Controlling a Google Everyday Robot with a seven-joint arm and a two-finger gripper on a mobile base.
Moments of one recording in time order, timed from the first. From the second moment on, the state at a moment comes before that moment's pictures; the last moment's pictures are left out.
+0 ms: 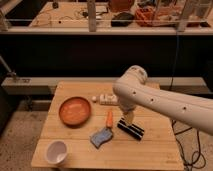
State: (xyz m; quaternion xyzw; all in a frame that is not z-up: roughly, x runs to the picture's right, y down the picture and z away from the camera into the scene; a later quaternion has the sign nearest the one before) arm 0.093 0.101 0.700 -0.24 -0.01 -0.13 0.96
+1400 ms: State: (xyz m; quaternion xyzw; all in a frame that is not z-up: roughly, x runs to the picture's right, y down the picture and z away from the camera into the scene) arm 0.065 0.022 0.748 -0.23 -0.01 -0.13 0.96
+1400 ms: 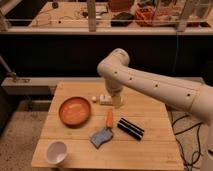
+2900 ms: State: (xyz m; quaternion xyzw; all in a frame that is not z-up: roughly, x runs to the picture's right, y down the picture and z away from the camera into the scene) arm 0.212 0.005 0.783 -0.23 -0.02 -0.02 0.97
